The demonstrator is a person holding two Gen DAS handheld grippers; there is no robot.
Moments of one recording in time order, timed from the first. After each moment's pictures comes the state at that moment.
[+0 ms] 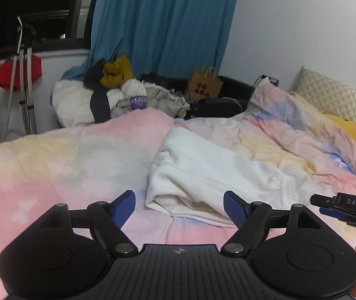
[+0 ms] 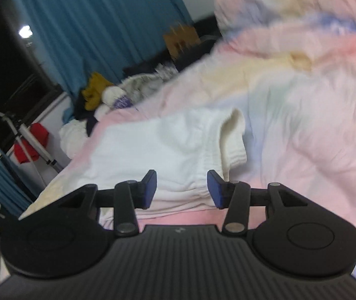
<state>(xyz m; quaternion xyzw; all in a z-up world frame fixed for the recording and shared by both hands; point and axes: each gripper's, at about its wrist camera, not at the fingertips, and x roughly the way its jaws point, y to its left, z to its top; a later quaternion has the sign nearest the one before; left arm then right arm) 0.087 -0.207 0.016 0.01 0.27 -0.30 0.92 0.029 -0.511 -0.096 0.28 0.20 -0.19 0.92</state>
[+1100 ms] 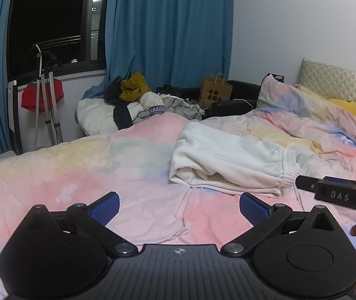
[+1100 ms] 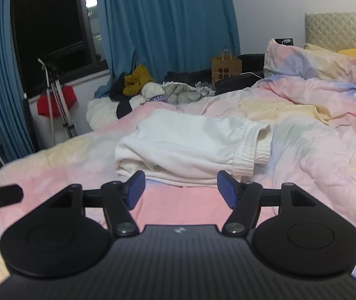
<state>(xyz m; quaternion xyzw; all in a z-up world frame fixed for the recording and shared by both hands) -0.044 -0.156 0.017 0.06 0.23 -0.25 0.94 -0.004 -0.405 -0.088 0.12 0.19 -0.15 0.96</state>
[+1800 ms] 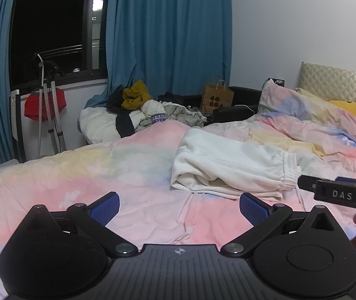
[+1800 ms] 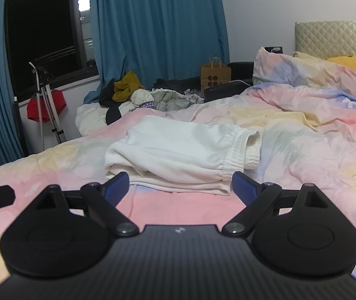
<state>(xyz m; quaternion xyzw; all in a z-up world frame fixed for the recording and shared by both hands) -0.047 -0.161 0.014 0.07 0.21 -0.25 0.94 -0.012 -0.406 -0.086 0.12 0.17 -0.18 0.96</state>
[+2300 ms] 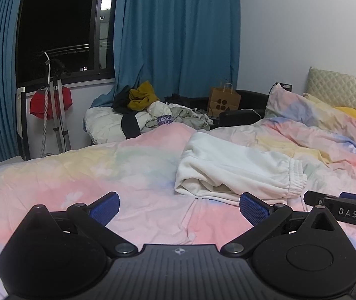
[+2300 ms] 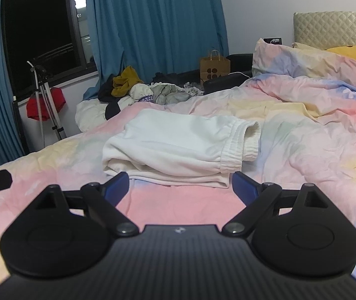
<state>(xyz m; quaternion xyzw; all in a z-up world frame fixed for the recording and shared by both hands) -0.038 -0.166 0.016 0.06 0.21 -0.23 0.95 -0.010 -0.412 -0.093 0.13 0.18 -0.18 0.96</state>
